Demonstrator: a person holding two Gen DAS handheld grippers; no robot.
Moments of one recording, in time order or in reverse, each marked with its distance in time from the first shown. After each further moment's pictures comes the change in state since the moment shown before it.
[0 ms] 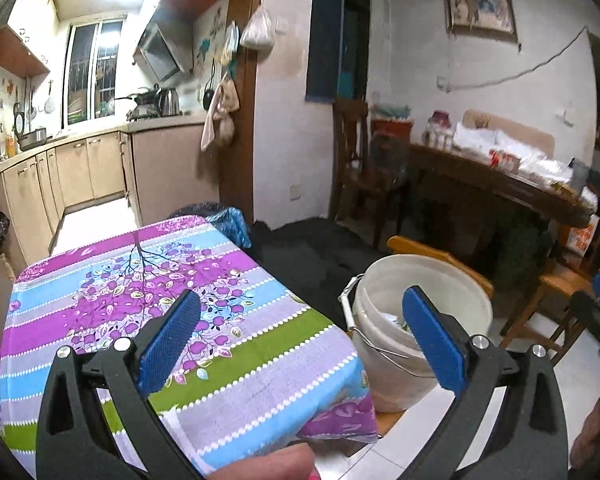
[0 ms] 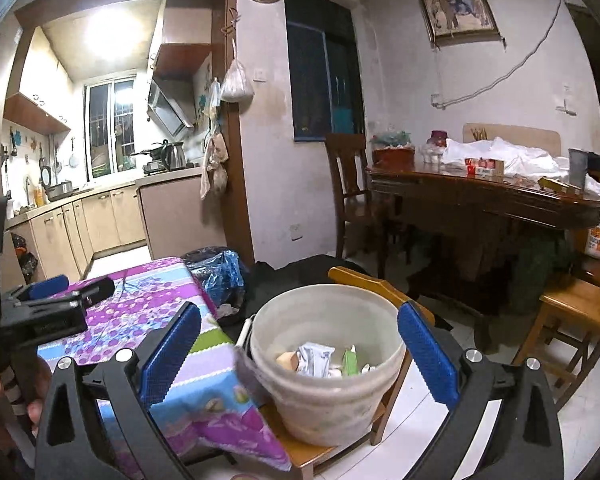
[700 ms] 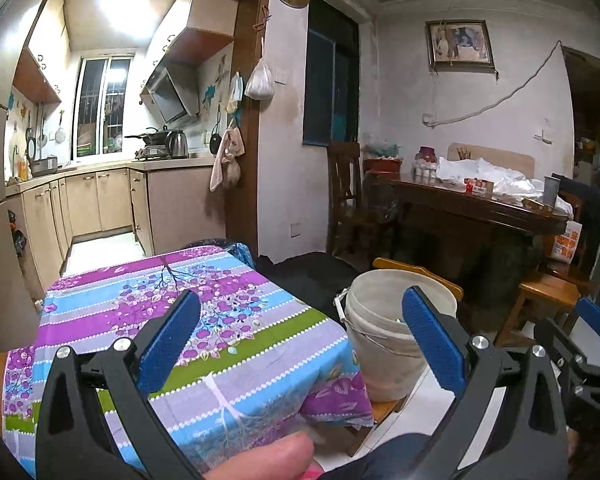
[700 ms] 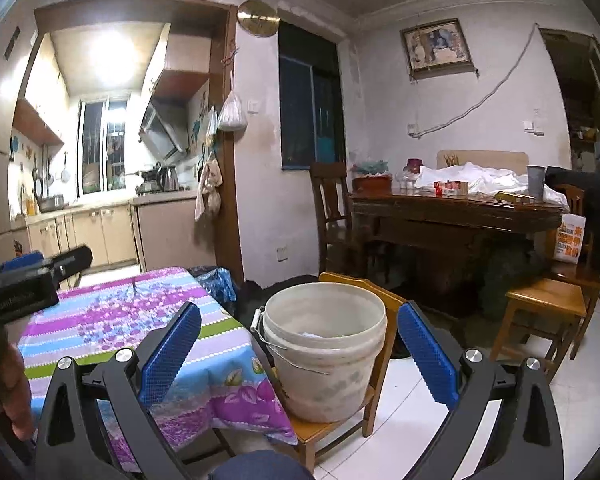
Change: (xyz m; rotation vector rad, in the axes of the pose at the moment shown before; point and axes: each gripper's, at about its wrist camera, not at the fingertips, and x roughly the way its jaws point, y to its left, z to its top) left arm -0.119 0.000 -0.033 0.023 -0.140 0.000; right arm -0.143 0.037 -0.056 0.011 -0.111 -0.069
